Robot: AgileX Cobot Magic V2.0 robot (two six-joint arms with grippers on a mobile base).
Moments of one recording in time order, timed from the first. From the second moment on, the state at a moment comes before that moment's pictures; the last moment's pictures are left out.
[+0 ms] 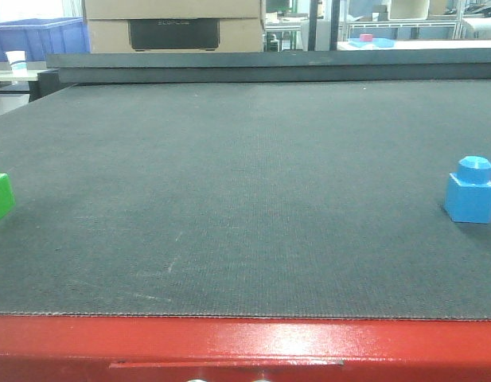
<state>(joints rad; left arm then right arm) -0.03 0.65 -1.10 0.07 0.65 -0.07 0.05 0.50 -0.94 0.09 0.59 -0.05</state>
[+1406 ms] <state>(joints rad) -0.03 1.34 -1.15 -0.06 0.98 -0.08 0.19 1.53 -1.24 0.09 1.11 0.11</state>
